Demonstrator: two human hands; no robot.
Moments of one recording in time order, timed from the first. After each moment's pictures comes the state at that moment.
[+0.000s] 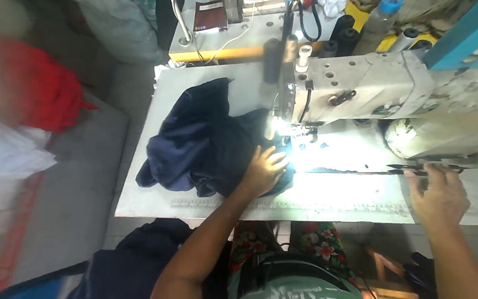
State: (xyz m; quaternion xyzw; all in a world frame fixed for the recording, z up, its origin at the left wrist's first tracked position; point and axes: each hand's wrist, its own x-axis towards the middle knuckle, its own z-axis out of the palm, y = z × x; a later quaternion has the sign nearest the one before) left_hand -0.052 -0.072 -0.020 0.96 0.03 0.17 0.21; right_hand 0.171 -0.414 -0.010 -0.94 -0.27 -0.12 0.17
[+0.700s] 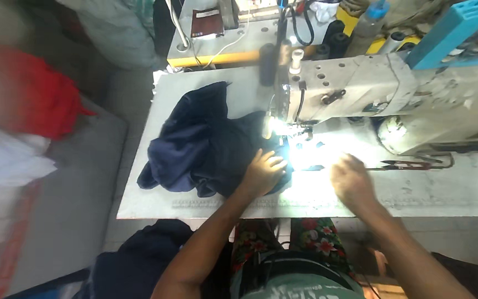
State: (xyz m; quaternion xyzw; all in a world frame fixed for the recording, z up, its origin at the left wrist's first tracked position) left_hand -0.059 -0.078 -0.010 0.96 0.02 0.16 0.21; right_hand 0.086 -0.298 0.017 -0.82 -0.53 -0.09 0.21
